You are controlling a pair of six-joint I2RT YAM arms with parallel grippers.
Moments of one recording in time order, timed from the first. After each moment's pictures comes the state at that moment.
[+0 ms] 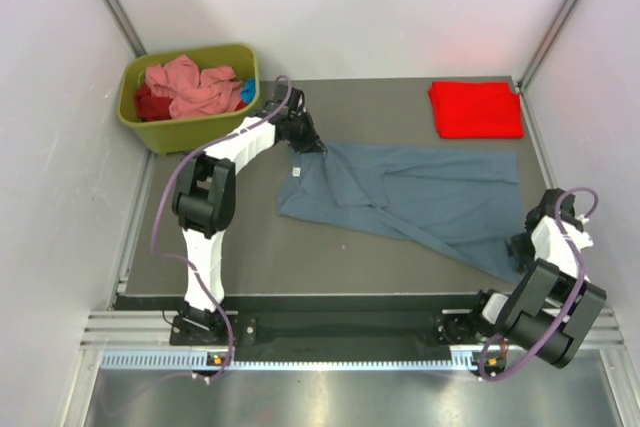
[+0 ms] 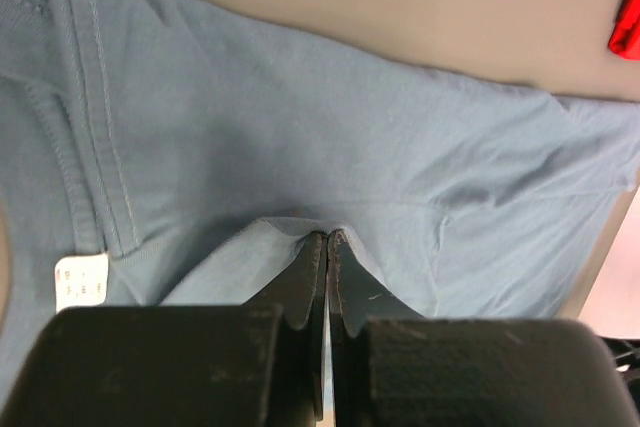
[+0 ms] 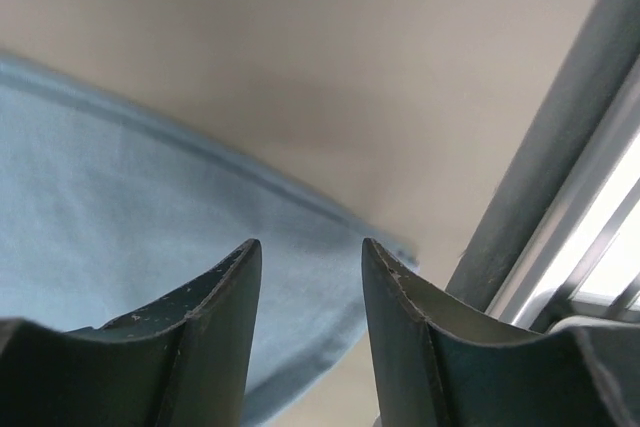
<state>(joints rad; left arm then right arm) -0.36 2.10 1.67 -0.44 0.28 -0.73 -0.57 1.17 0.60 -0.74 0.25 0.74</state>
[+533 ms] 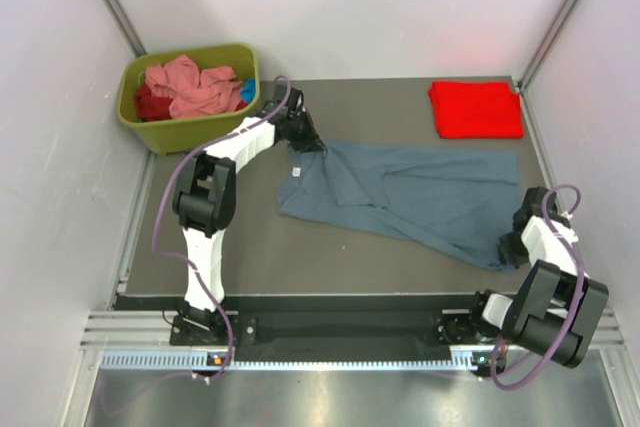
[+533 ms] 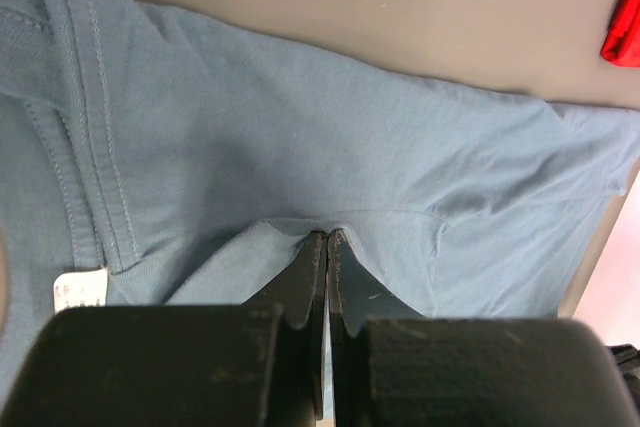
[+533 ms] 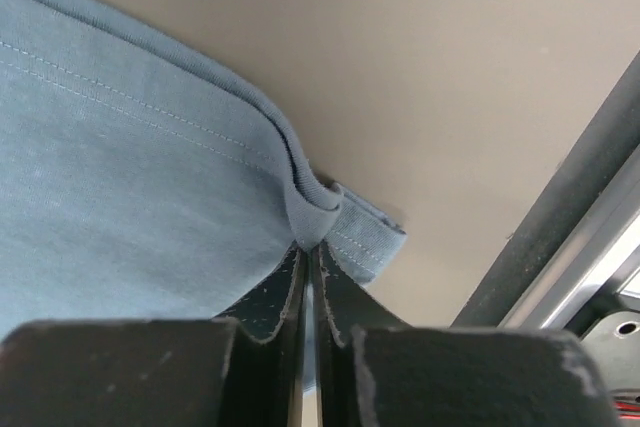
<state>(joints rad) -0.35 2.12 1.68 -0.42 0.30 -0.74 -0.44 1.17 0.56 -0.71 0.26 0.80</state>
